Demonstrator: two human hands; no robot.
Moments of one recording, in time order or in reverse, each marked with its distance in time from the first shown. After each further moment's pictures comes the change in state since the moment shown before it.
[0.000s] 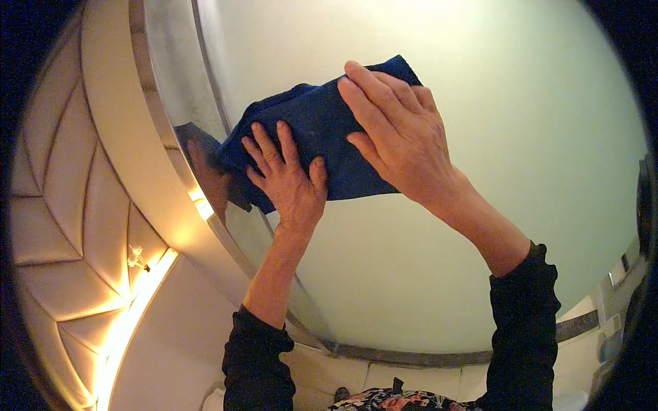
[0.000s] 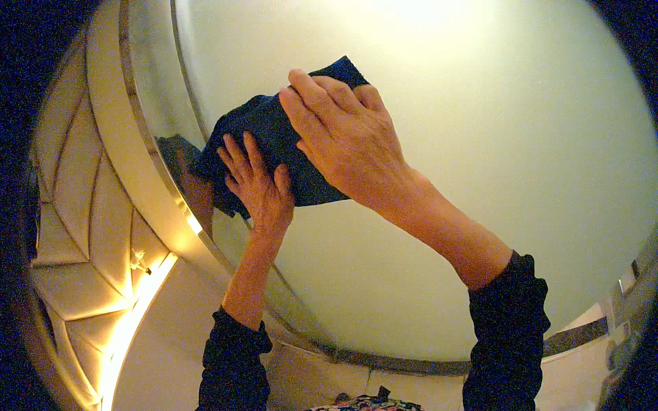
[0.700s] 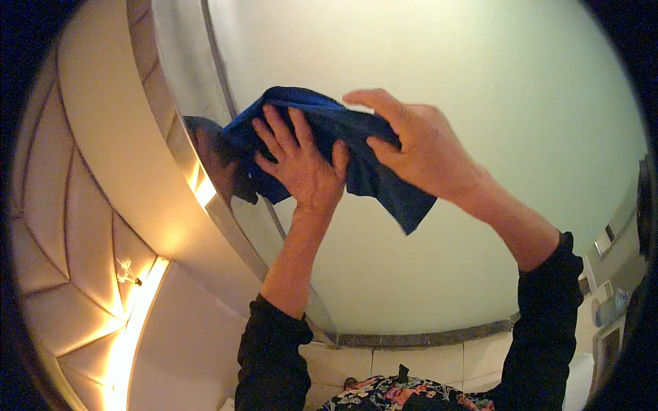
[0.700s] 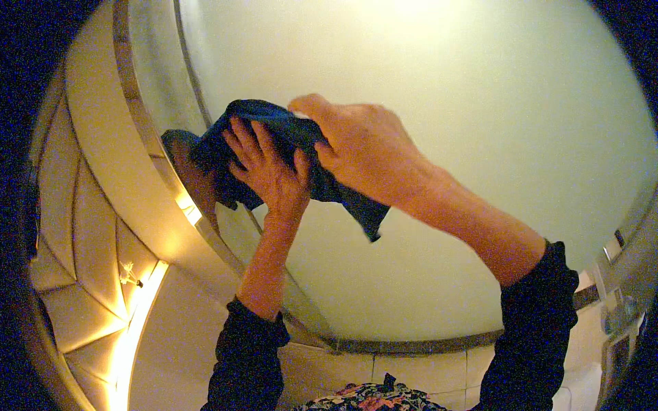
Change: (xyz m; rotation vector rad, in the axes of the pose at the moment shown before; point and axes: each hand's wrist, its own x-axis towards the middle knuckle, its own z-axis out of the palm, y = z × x) left_hand -0.002 -0.015 0.008 -0.092 0.075 -0.013; right_hand 0.021 -0.047 -0.009 0.292 -0.407 0.411
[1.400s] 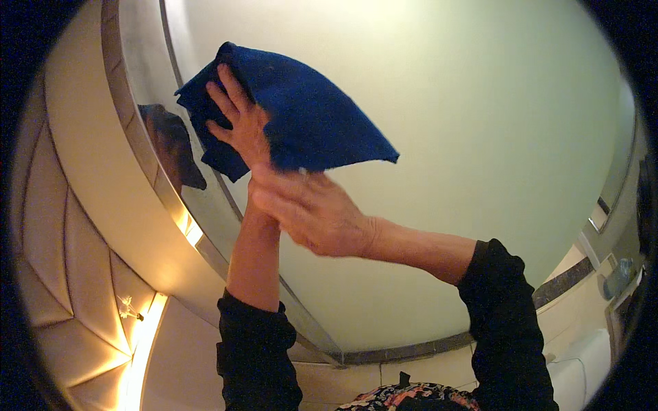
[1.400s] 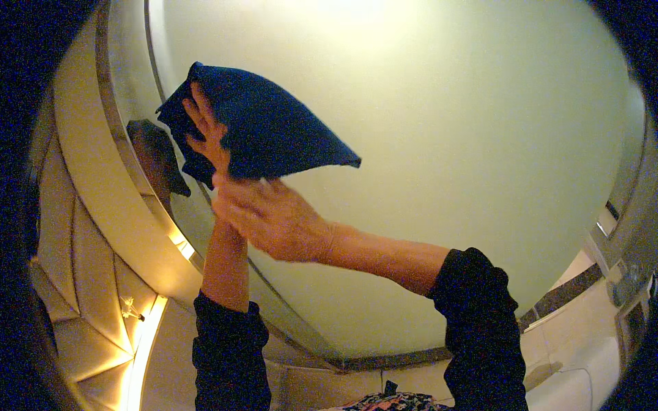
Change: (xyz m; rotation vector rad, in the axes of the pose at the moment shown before) left_hand 0.103 0.011 0.019 0.221 0.139 0.113; right_hand -0.019 -0.022 0.069 0.192 0.330 -0.458
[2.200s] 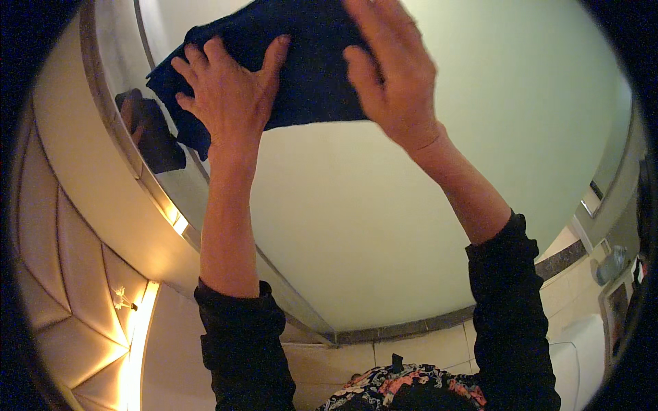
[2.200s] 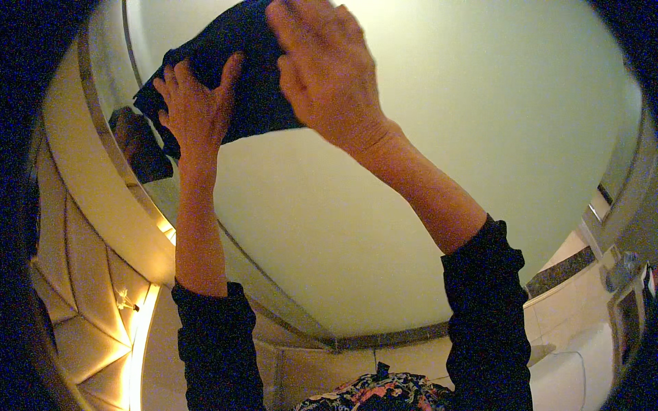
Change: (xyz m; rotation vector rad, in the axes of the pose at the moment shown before) left_hand 0.032 0.032 -0.062 -0.234 -0.157 -0.111; right_hand 0.036 0.058 -0.120 -0.542 0.277 -0.065
